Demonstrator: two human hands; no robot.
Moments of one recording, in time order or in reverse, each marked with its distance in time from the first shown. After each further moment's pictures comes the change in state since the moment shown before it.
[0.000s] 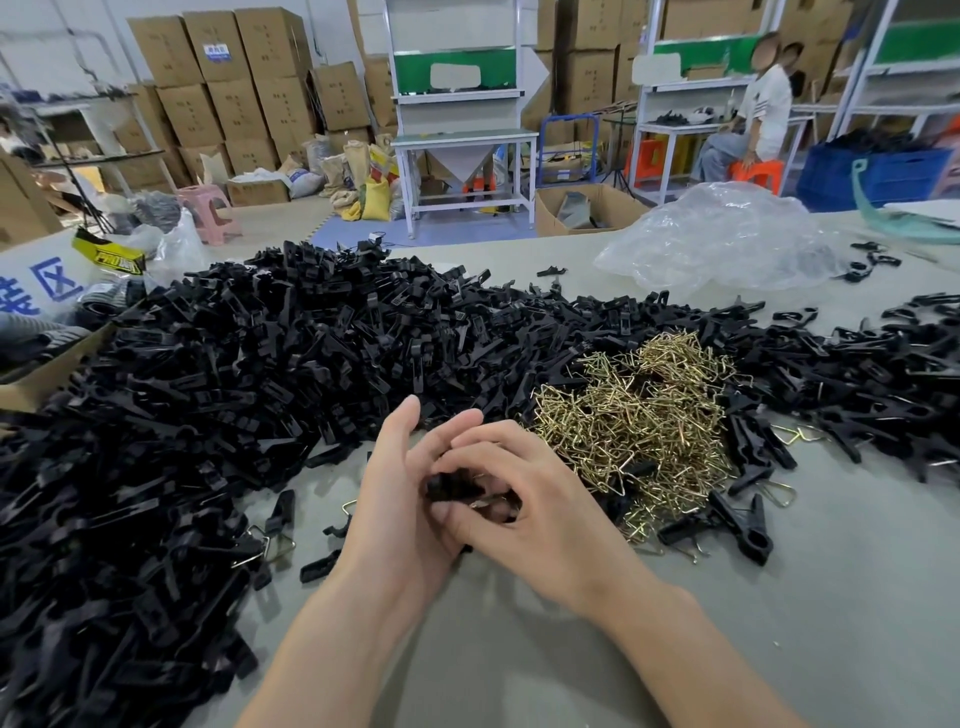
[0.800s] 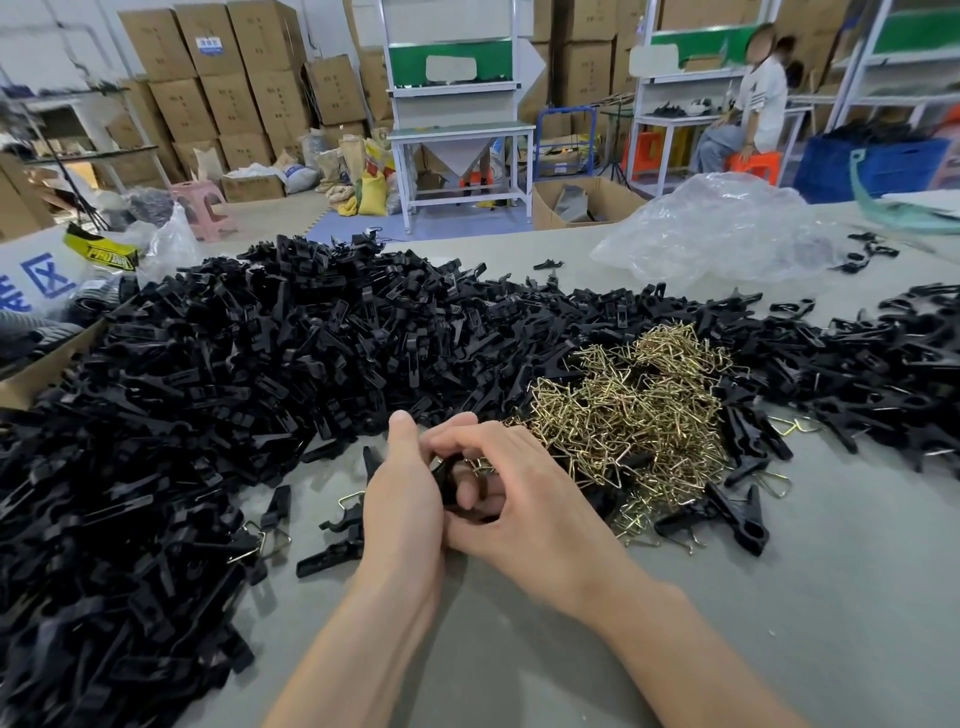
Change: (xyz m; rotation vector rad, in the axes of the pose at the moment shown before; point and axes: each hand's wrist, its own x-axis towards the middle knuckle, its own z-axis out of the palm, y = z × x) left_hand 0.008 -0.017 0.007 0.043 0.228 0.135; right_hand 0.000 -0.005 0.005 0.065 0.000 0.007
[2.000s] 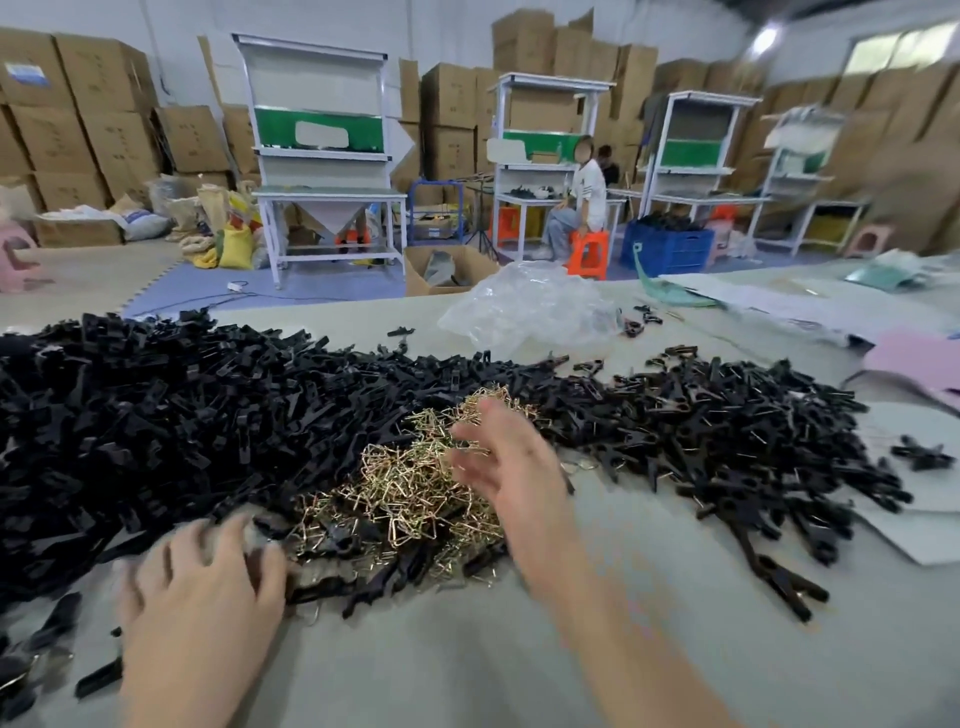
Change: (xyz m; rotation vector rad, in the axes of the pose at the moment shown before) left_hand 0.002 -0.020 -0.020 1.580 0.345 0.553; right_hand -0.020 0.009 -0.120 0.719 0.516 0.443
